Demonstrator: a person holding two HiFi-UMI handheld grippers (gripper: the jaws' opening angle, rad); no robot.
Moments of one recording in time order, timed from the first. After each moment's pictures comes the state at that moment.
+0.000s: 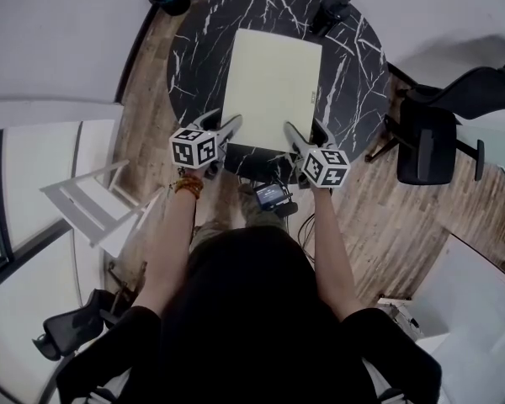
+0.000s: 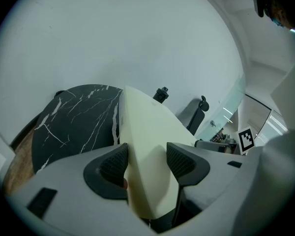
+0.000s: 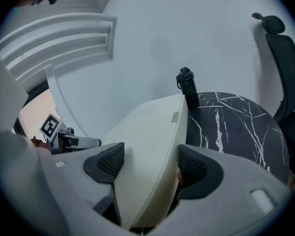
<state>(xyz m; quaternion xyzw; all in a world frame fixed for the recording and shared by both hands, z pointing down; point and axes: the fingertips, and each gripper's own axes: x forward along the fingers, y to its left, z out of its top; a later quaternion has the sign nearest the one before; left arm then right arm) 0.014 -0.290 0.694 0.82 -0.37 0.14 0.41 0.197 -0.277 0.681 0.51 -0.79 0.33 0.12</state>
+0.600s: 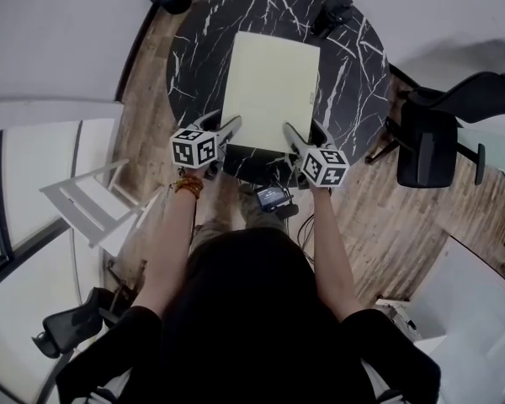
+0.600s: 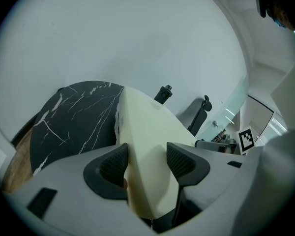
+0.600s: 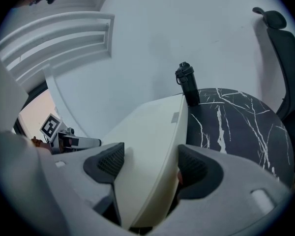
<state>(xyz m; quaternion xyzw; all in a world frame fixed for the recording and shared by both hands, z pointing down) 0.014 -0.297 0.706 0.81 -0.38 0.14 0.42 0.196 -0.286 0.695 0.50 -0.79 0.35 0.12</state>
